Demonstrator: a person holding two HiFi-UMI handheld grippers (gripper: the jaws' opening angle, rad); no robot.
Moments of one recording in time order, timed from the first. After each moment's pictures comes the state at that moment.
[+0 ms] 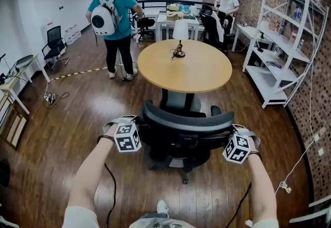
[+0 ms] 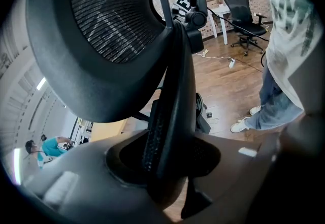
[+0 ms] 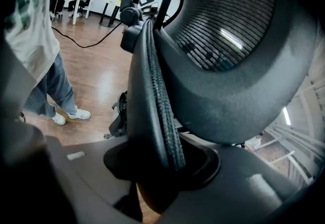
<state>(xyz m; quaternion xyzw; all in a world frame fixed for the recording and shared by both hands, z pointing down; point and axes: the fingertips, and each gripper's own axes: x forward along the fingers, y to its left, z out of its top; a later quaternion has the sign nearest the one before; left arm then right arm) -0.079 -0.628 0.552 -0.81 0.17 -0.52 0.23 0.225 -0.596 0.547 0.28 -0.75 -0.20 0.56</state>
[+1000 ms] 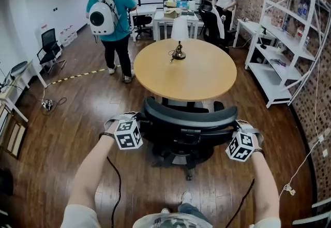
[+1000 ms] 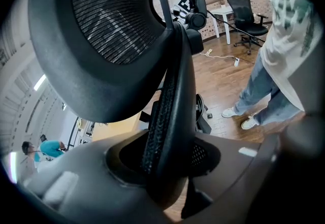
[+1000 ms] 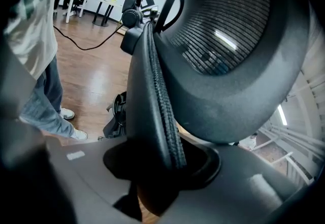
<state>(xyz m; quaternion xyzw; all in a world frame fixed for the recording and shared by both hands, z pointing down) -0.069 -0.766 0.547 -0.81 0.16 -0.51 0.23 0.230 -0.730 0.540 0.30 -0.75 -0.22 0.54</state>
